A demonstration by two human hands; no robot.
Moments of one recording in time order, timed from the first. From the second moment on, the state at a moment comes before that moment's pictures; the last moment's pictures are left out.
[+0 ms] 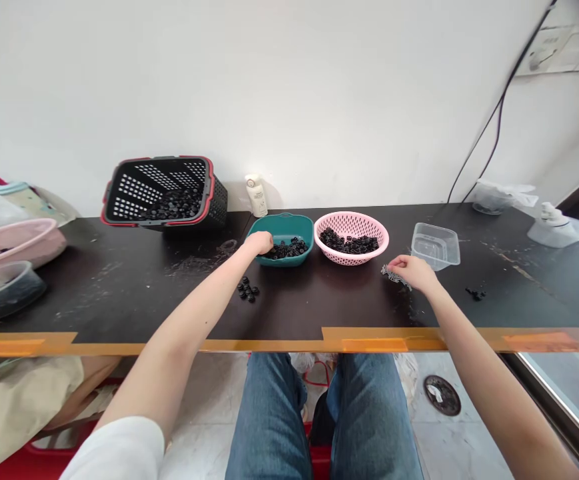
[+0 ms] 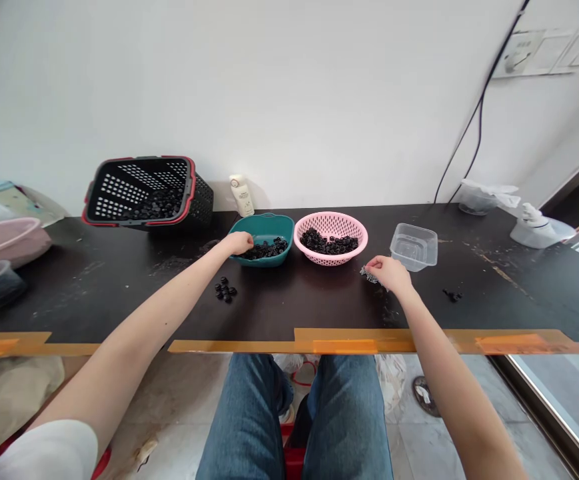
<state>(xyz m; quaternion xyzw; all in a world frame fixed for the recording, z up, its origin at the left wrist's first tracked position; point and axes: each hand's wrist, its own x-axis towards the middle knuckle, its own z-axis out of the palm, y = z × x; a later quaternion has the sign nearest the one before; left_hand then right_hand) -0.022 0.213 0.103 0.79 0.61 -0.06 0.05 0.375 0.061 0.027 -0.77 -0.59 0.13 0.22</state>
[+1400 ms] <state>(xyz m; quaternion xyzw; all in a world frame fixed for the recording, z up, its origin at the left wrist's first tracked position) 0.050 0.089 0.001 0.69 0.27 0.39 0.54 0.290 0.046 0.046 -0.54 -0.58 0.44 0.42</state>
